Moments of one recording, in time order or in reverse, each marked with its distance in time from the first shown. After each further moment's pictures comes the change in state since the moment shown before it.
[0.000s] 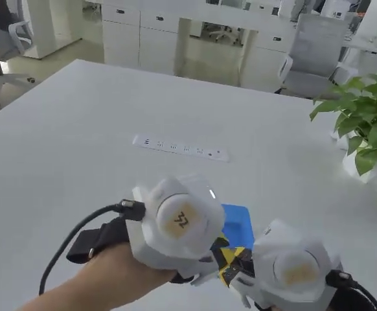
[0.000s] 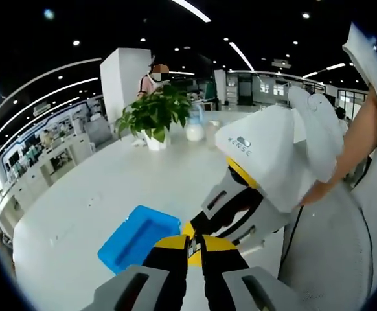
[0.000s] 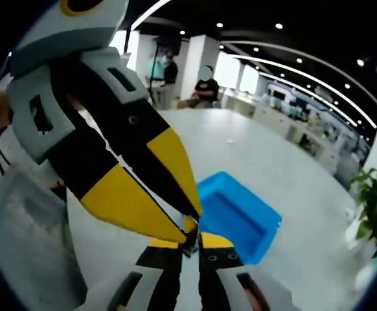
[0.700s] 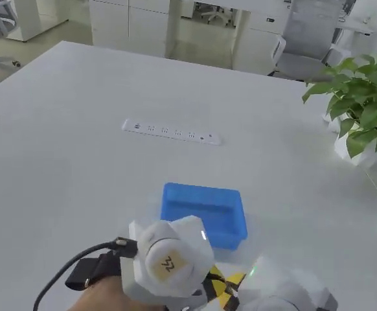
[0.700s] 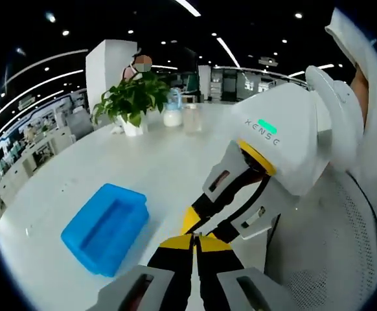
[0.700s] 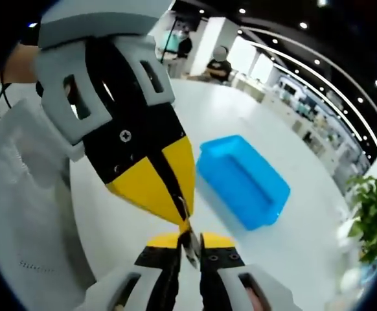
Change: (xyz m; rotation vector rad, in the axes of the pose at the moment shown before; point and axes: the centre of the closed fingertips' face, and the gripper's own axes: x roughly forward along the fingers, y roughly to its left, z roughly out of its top) left arm 0.021 -0.036 -0.055 0.007 0.029 -0.128; right arm -0.004 0.025 -0.063 -0.131 0.170 -0.030
